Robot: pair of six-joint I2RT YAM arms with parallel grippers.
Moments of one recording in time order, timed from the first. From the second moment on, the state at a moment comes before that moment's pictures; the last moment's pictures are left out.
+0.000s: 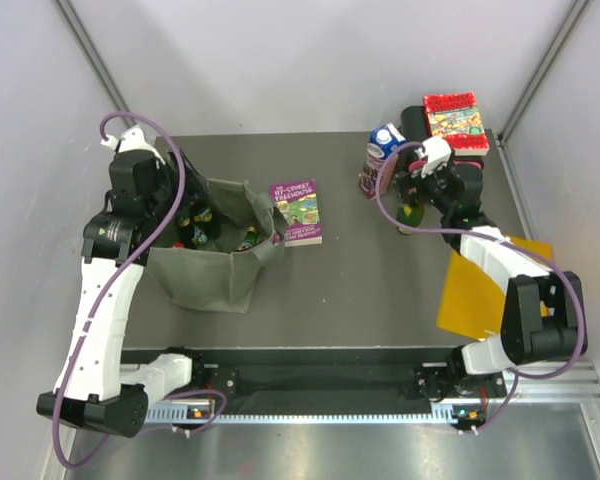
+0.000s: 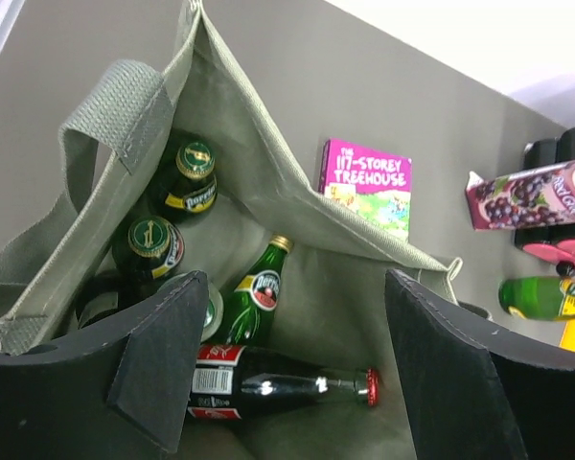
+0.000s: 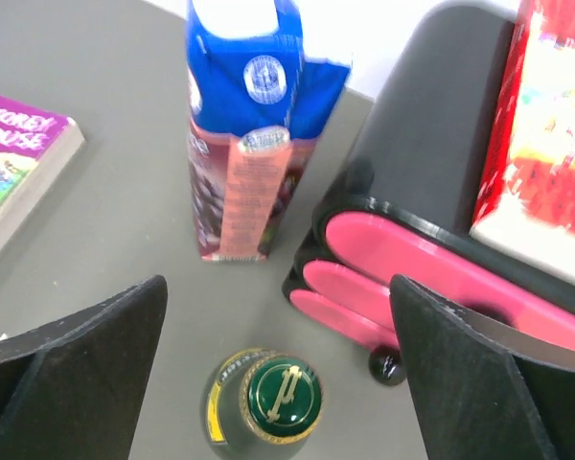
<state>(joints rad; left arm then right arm) -0.14 1.09 1.45 -0.81 -0.14 -0.52 0.12 1.44 0.85 0.39 -0.25 -0.23</state>
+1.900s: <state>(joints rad) -0.02 1.52 1.33 -0.52 -0.18 -0.23 0.22 1.37 1.15 -0.09 -0.67 -0.25</state>
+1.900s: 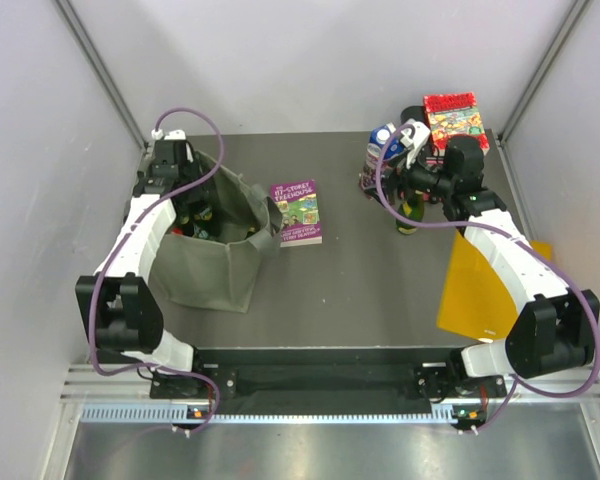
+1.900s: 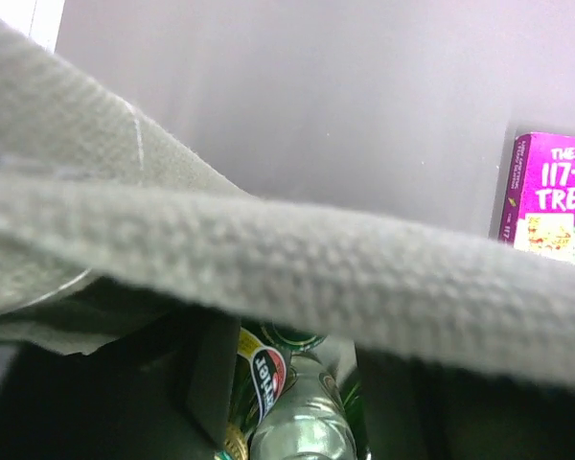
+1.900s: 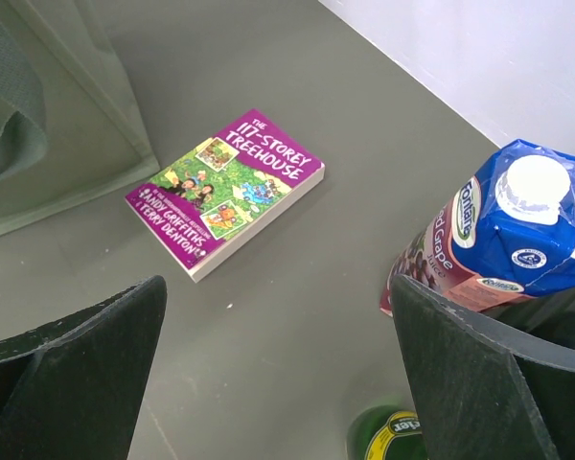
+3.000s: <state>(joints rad) -0.02 1.43 1.58 -0.81 -0.07 -0.20 0.30 1.37 1.19 -0.11 -0.68 -0.25</state>
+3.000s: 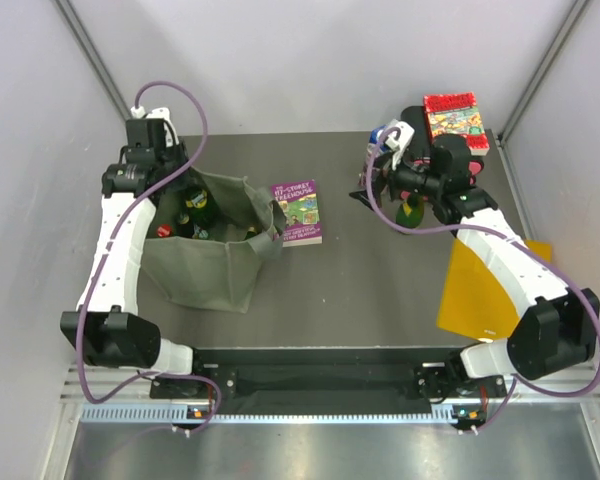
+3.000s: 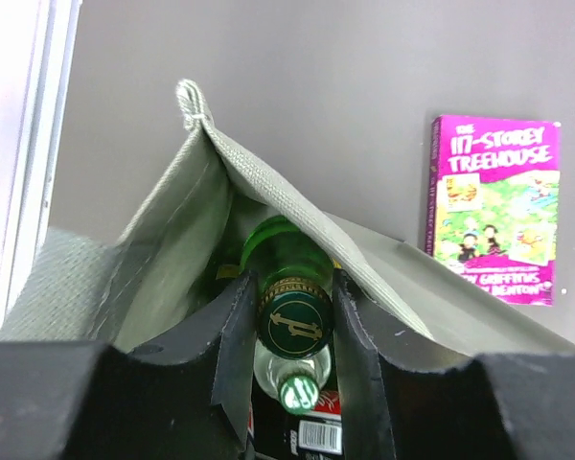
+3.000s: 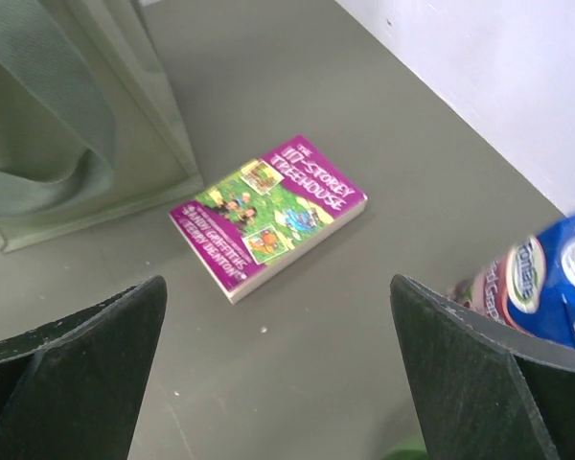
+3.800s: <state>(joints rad) -0.01 1.42 1.73 -1.01 -0.01 -0.26 0.69 1.64 1.61 -0.07 -0.82 -0.12</state>
